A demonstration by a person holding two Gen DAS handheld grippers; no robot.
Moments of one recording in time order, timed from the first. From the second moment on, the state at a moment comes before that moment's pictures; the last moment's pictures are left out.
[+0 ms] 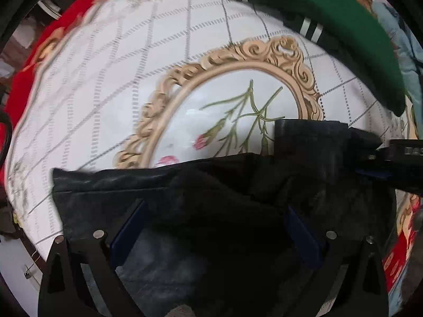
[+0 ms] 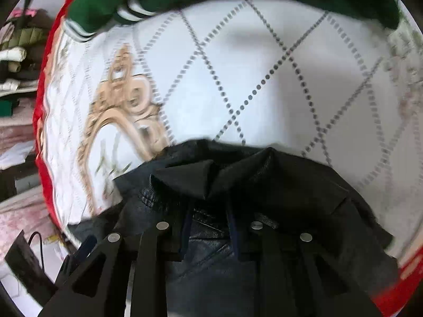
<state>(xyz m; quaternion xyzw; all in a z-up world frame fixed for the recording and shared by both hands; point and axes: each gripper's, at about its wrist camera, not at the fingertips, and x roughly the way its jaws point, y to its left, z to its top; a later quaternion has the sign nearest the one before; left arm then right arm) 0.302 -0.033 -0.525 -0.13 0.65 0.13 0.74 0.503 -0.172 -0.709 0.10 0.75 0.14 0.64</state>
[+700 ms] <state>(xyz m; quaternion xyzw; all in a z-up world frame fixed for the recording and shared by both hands) 0.252 -0.004 -0.527 -0.11 0.64 0.20 0.73 0.420 -0.227 -0.673 0.18 0.71 0.15 0.67</state>
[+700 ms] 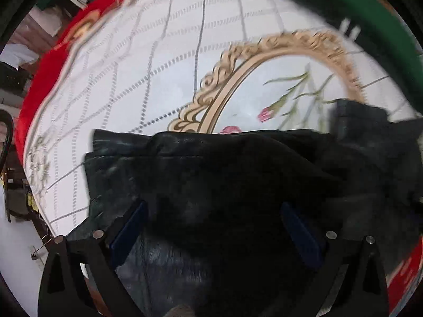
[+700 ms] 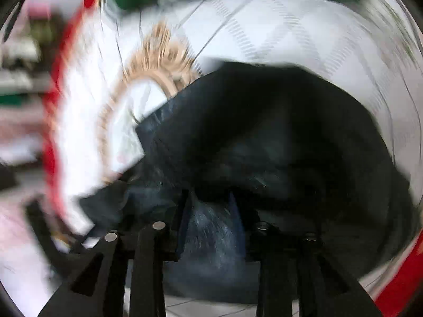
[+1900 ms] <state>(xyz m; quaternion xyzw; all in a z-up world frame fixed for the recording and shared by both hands) 0.318 -0.143 -0.571 -0.07 0.63 -0.05 0.77 0.303 -0.421 -0.588 0.43 0.43 0.08 0.79</state>
